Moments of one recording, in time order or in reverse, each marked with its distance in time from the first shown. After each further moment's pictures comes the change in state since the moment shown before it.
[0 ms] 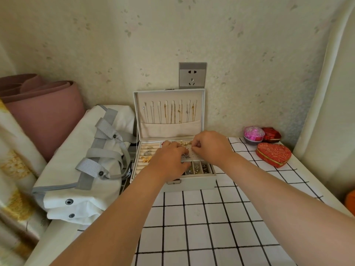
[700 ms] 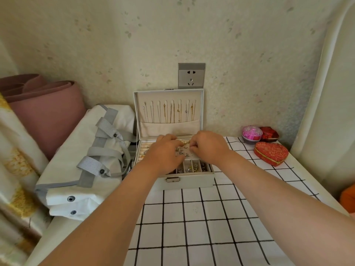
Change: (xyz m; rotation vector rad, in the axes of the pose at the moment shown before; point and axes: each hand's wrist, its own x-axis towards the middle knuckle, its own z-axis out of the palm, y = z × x) left_hand -0.005 -0.006 -0.016 -0.088 0.091 -0.011; right_hand -0.001 -0.005 -0.002 -0.071 -0.052 -0.028
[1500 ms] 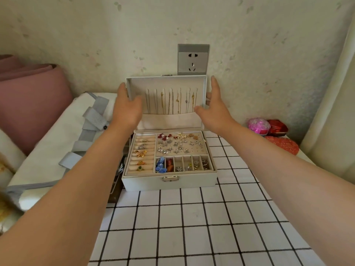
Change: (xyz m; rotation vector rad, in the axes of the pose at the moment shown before) left_hand 0.064 -0.060 -0.053 -0.737 0.517 -0.363; right_hand 0.054 0.021 -0.016 0.890 0.235 0.166
